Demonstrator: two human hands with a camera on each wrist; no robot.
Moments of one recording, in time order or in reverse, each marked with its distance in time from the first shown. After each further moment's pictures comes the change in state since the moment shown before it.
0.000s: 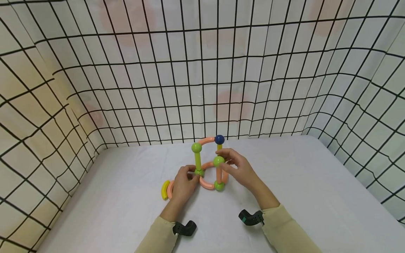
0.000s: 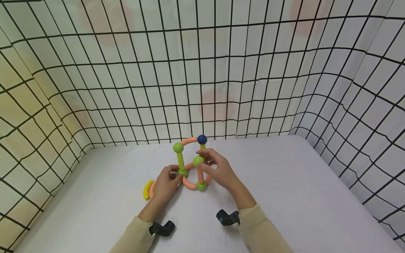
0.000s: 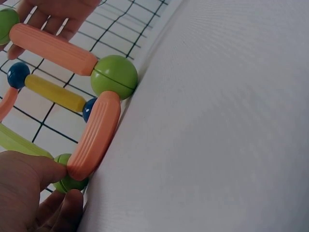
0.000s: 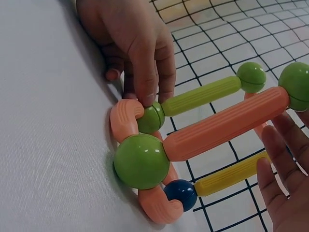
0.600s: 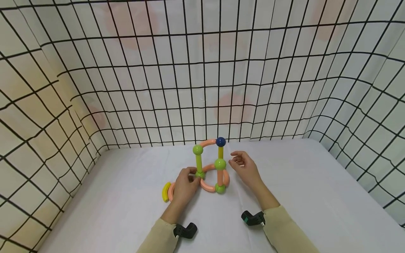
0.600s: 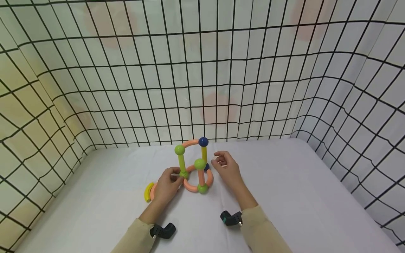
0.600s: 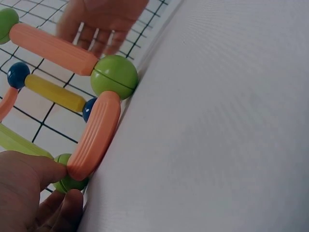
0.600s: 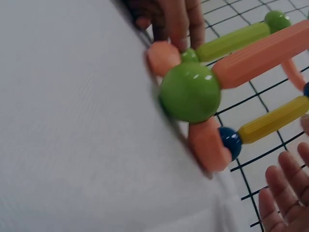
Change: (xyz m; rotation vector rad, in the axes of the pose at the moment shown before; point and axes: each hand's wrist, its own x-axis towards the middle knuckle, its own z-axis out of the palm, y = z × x) left_hand 0.001 -0.002 0.000 -0.007 -0.007 -0.007; right_hand 0.003 0.049 0.000 -0.044 0.229 0.338
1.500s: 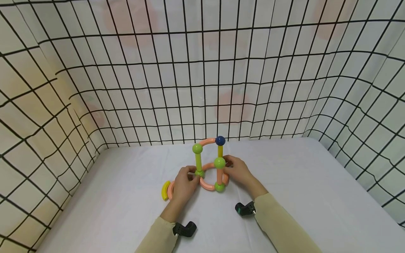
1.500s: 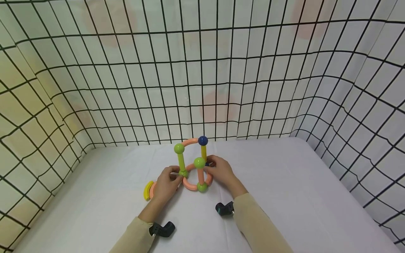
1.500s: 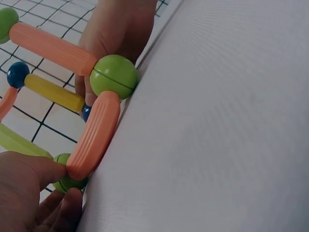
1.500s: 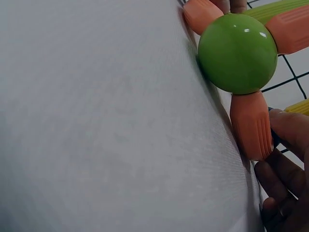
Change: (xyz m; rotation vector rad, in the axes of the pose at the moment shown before) left_hand -0.001 0.000 0.001 0.005 0.027 0.033; right_hand 0.026 0.018 0.022 -0.260 -0.219 0.014
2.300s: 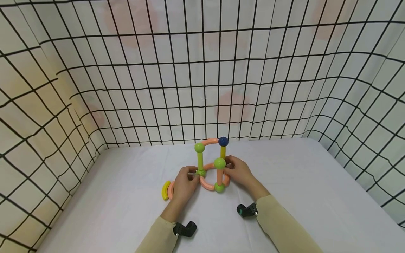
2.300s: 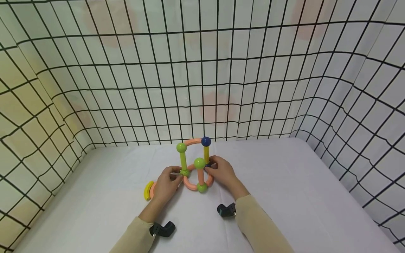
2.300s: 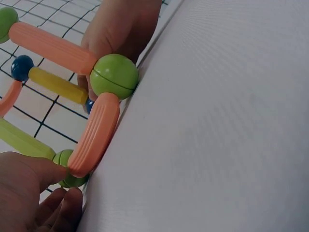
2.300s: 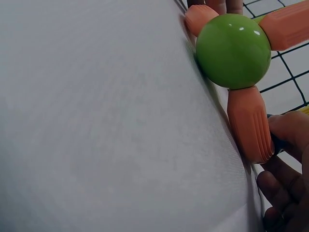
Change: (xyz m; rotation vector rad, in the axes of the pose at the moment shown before) left_hand -0.001 0.001 0.000 -0.002 0.010 -0.008; right_hand -0.005 0.003 0.000 -0.046 0.039 0.027
